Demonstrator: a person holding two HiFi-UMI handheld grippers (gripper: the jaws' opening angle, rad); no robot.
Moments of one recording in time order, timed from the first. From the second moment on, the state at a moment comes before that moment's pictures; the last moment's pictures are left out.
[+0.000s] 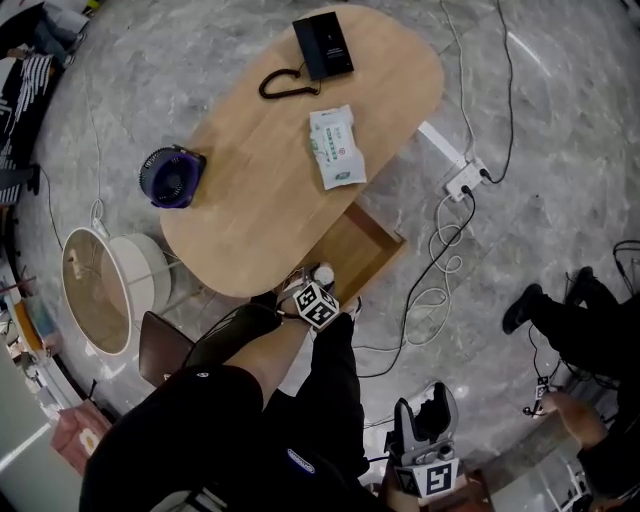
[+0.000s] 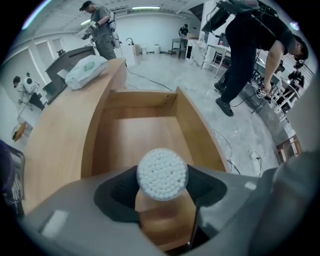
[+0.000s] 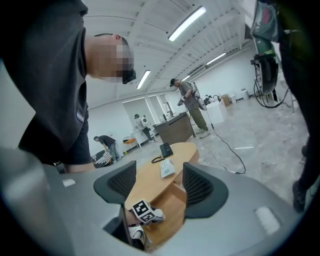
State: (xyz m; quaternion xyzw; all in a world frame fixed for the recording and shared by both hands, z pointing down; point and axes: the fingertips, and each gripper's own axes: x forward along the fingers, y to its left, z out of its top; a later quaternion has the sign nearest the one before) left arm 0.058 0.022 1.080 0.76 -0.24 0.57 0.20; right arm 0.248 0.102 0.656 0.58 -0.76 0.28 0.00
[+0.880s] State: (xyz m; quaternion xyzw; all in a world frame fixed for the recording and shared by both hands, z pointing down) left arm 0.049 0.048 1.092 0.73 -0.25 0.58 0.26; right arm 0.251 0.109 0.656 0.59 -0.76 0.28 0.01
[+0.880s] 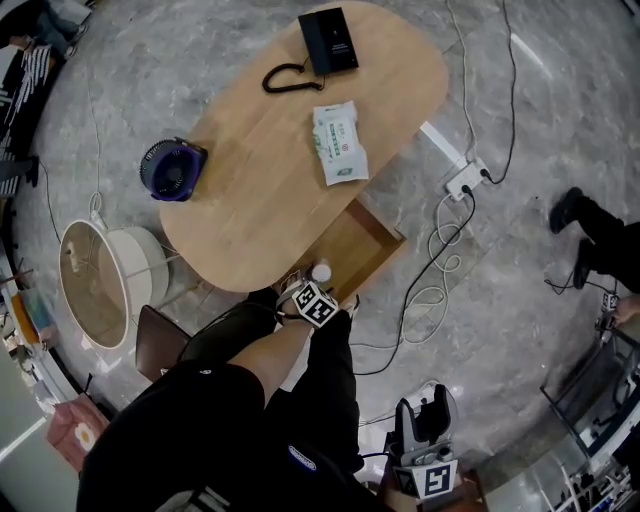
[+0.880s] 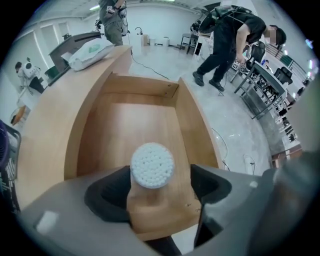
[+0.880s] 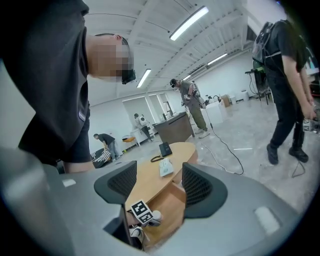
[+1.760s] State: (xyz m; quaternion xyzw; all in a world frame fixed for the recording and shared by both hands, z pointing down) left arm 0.044 0.009 0.857 0.80 -0.18 0.56 0.13; right arm 0.196 0.064 0.521 0.49 -0.85 0.21 -0.01
